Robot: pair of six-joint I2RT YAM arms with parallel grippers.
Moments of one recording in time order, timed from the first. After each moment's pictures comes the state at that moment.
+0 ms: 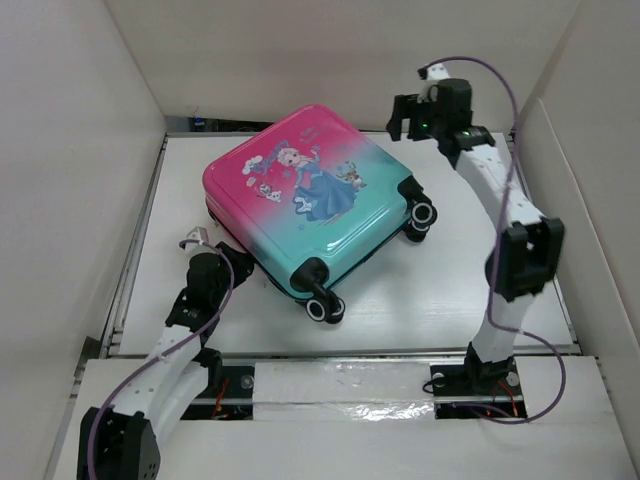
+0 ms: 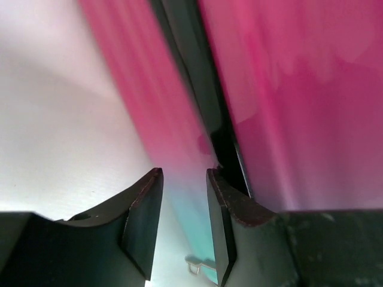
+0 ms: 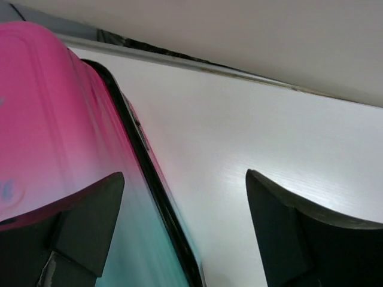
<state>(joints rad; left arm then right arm) -0.22 0.73 0.24 0.02 -0.07 -0.82 0.23 1.96 1.92 -0.36 -0.17 0.08</state>
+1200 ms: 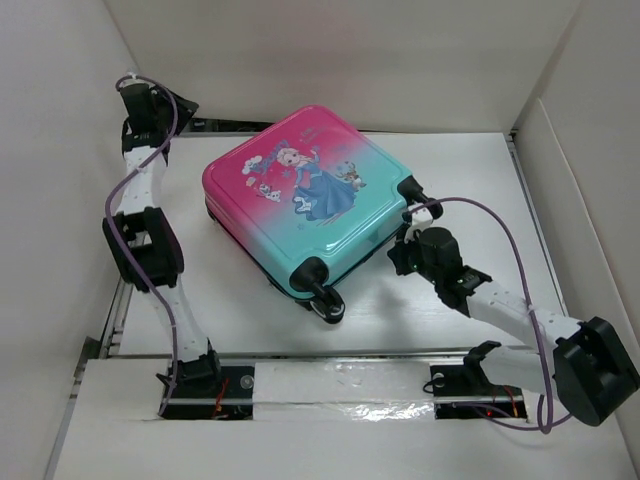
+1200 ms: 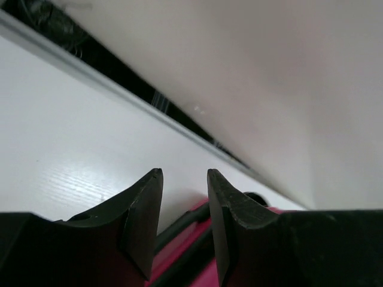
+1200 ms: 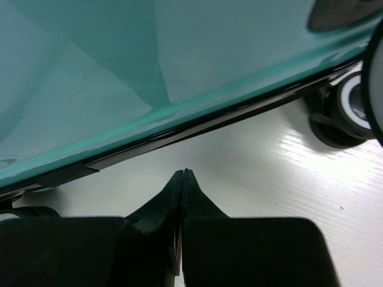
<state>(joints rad) 0.20 1.98 1.83 -0.14 0.25 -0.78 0.56 1.11 0.51 0.14 0.05 0.21</state>
